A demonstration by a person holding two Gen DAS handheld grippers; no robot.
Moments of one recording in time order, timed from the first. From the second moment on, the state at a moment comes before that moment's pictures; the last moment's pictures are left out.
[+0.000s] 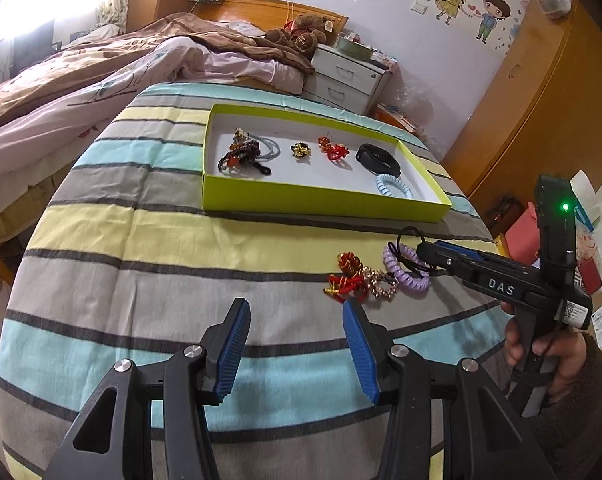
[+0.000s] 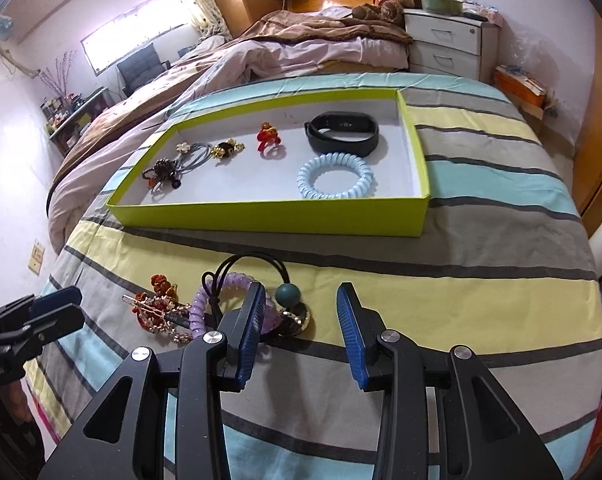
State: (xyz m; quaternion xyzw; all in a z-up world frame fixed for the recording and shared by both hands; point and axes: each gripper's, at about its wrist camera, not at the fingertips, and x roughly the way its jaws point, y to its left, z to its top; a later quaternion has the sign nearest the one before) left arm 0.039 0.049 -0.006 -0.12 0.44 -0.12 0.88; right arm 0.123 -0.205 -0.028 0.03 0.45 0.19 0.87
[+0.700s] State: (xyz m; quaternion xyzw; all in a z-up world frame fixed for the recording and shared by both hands) left arm 0.038 0.037 -0.011 -0.12 0.45 -0.14 0.87; right arm 0.112 -0.218 -0.016 0.05 0.43 0.19 0.88
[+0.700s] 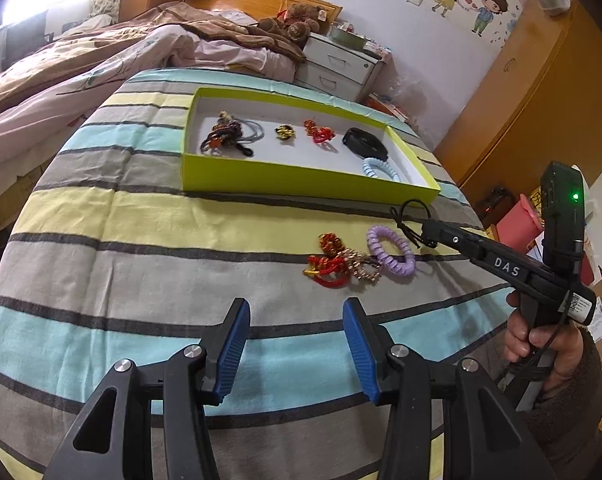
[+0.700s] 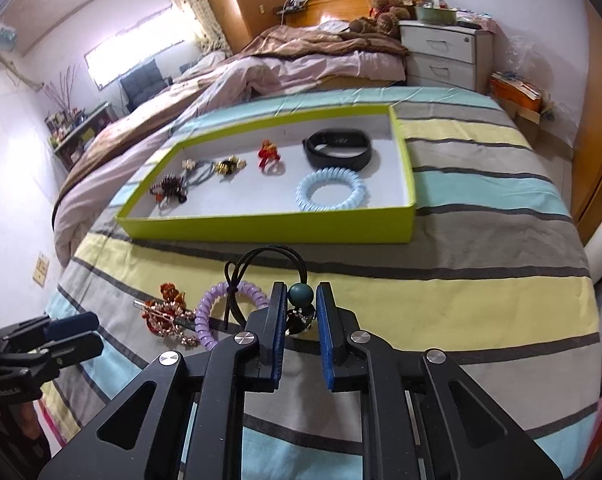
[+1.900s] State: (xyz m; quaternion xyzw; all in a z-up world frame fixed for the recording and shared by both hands) left arm 0.126 -0.079 -0.025 0.07 0.49 -0.20 0.85; right arm 0.092 -0.273 -0.002 0.10 0.39 0.16 0.90
